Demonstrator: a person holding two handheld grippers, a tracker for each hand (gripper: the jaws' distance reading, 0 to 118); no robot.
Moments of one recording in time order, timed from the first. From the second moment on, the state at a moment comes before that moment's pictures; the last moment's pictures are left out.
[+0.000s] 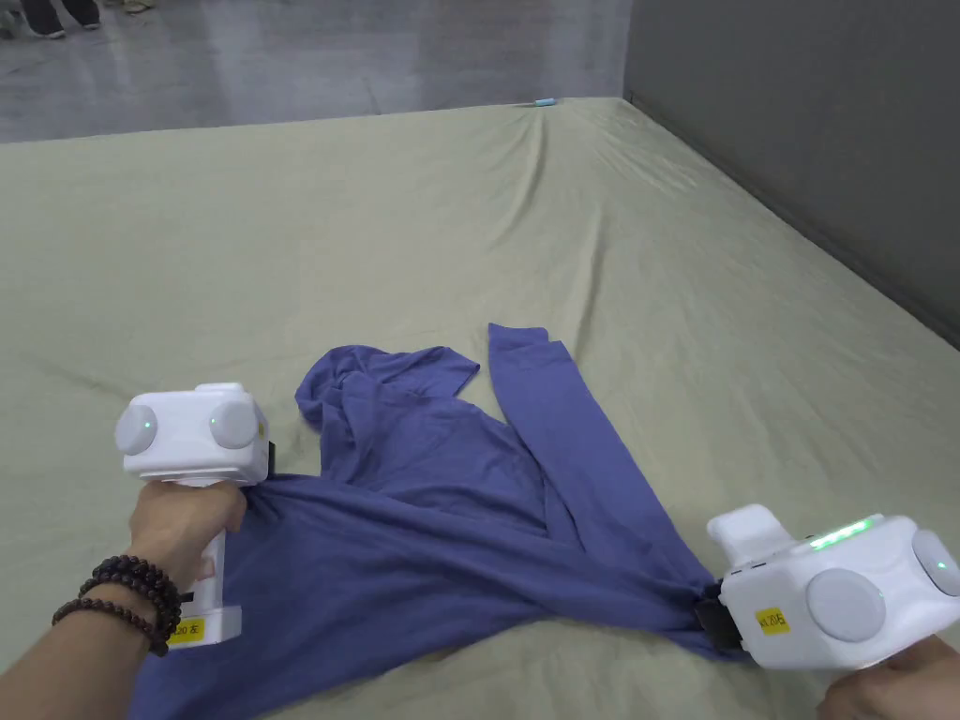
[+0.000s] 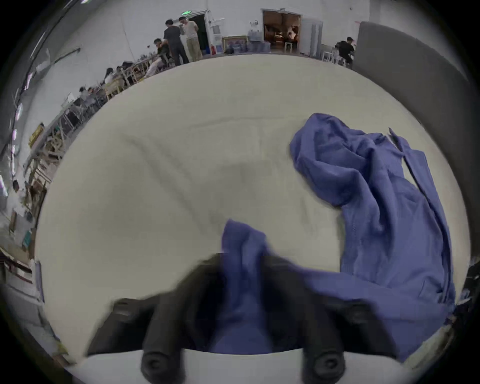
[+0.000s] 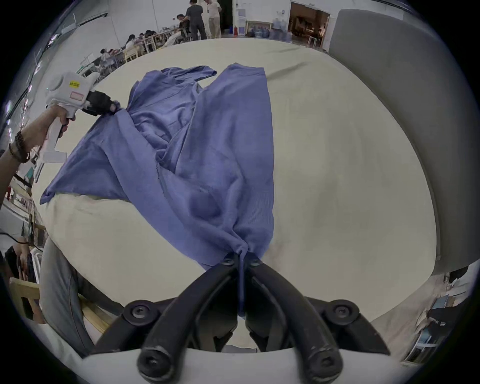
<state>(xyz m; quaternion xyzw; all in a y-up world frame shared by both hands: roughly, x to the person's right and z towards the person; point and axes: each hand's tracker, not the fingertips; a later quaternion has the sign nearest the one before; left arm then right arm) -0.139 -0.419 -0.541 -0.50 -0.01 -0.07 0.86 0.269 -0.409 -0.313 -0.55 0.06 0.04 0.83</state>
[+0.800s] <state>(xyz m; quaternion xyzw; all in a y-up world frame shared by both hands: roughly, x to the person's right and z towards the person) -0.265 -0.197 -0.379 -0.31 -0.05 0.08 0.94 0.244 -0.268 -0.366 -0.39 0.09 0.04 0.92</state>
